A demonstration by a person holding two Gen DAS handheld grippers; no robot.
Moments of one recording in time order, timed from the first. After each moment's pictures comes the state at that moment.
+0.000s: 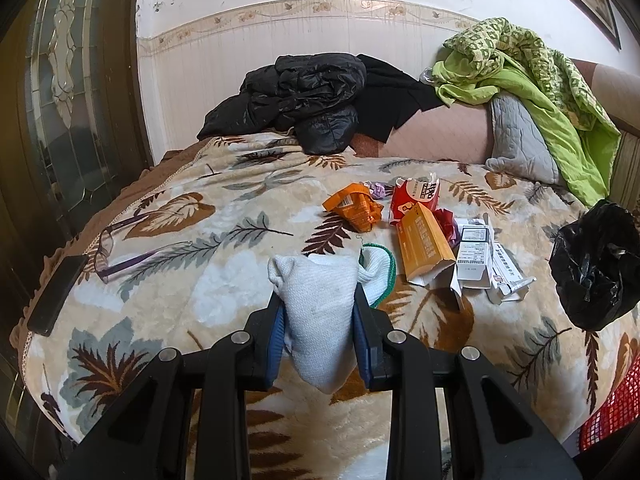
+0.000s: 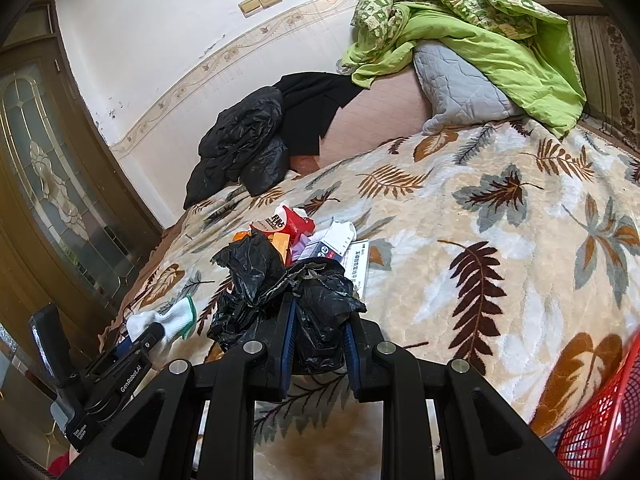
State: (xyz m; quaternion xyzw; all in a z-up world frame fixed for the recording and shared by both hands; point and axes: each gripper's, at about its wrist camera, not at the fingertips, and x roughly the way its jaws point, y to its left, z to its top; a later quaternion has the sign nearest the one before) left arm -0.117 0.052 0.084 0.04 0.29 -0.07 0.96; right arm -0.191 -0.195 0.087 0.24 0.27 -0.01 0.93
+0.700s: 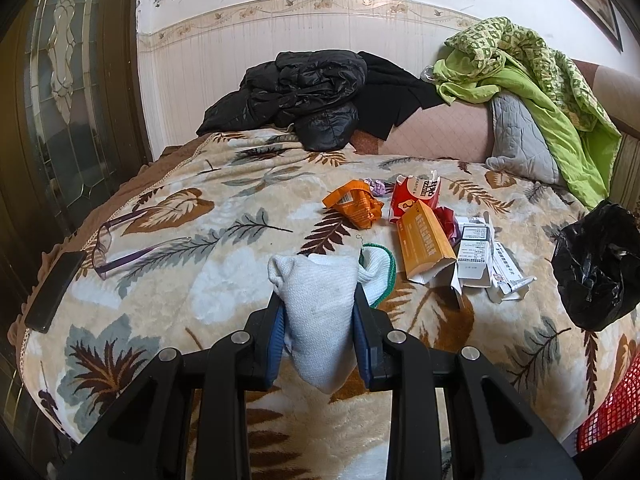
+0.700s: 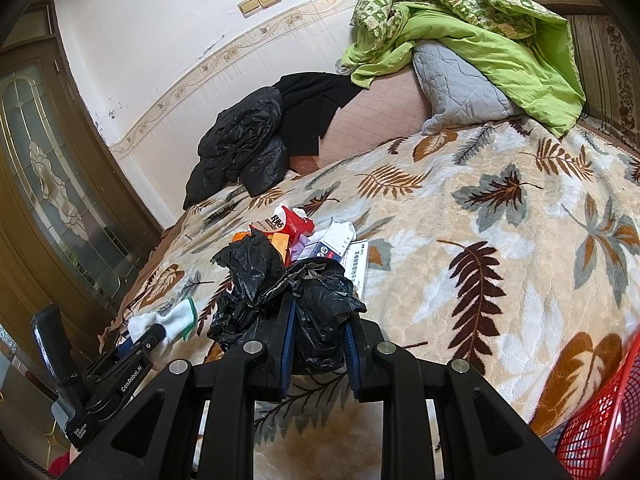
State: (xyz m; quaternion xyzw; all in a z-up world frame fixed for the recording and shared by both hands) left arm -0.116 0.052 0.084 0.04 0.29 -0.06 0.96; right arm -0.191 -0.196 0.087 0.24 0.27 -0.01 0.93
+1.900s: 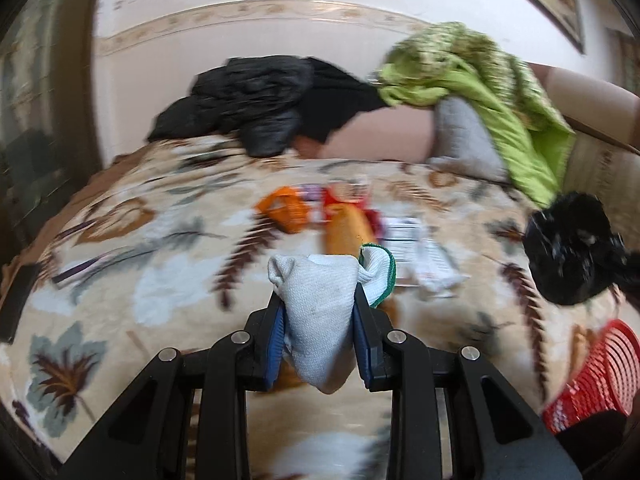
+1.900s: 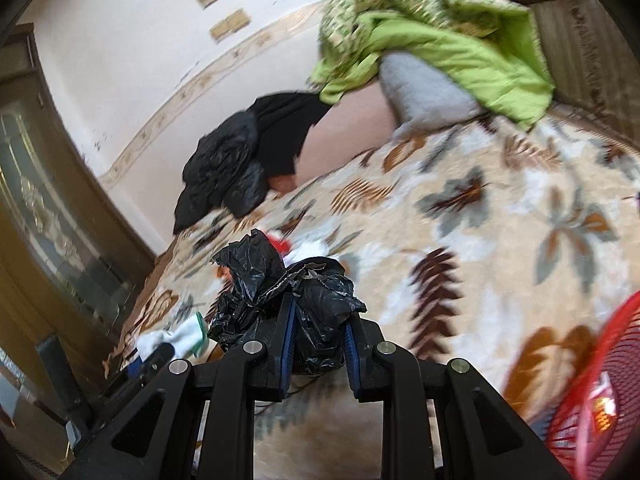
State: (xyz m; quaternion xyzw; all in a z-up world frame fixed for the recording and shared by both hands) left arm -0.144 0.009 0.090 0.03 0.28 -0.18 0.94; right arm -0.229 -0.244 0.099 0.27 0.25 -0.05 0.93
